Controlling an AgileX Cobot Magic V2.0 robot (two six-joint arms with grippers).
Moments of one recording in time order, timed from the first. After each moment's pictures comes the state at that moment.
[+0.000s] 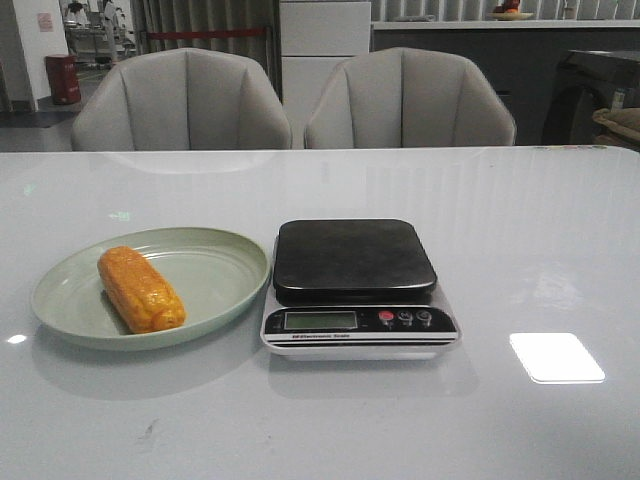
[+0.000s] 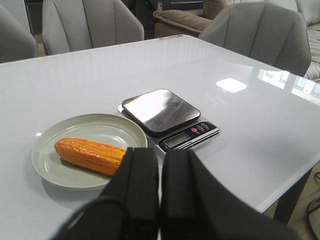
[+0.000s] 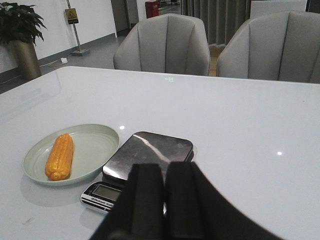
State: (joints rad) left arm -0.66 0.00 -0.38 -0.02 0.64 -0.06; right arm 0.42 0.26 -0.24 0.12 0.13 0.02
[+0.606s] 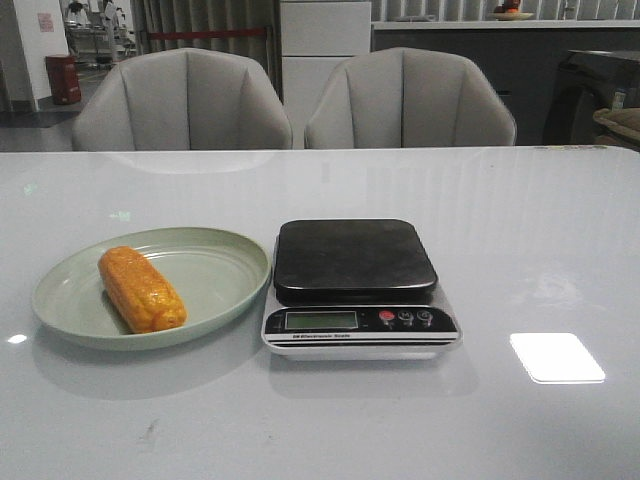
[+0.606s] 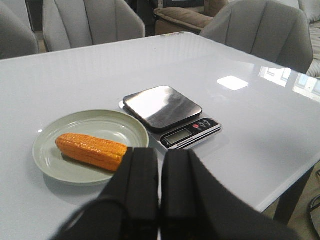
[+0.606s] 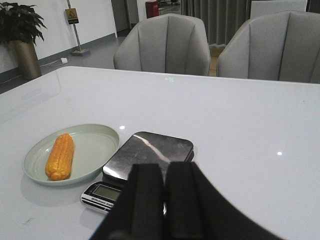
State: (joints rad) left arm -0.65 0.00 -0.36 -0.02 0.64 -0.06; right arm 0.42 0.26 -0.24 0.12 0.13 0.02
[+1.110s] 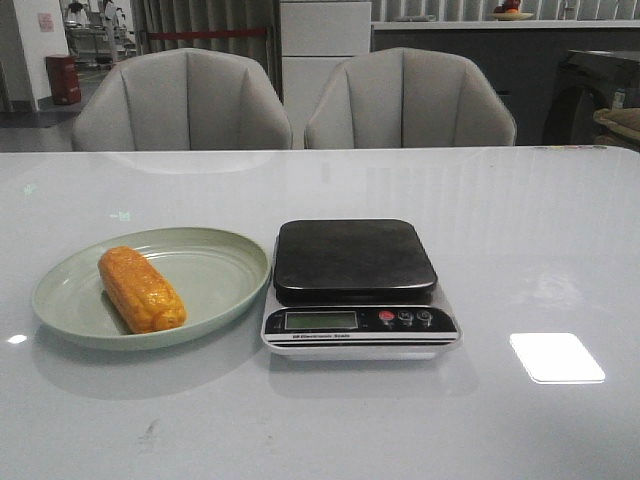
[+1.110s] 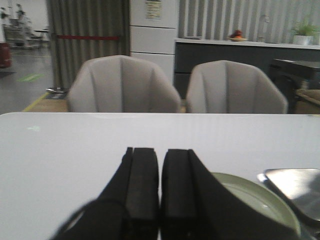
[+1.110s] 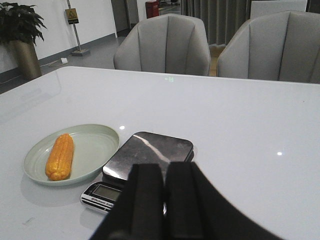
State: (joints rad) left arm -0.11 0.00 -0.06 -0.02 0.07 -0.06; right arm 0.42 0.26 -0.24 0.12 0.13 0.02
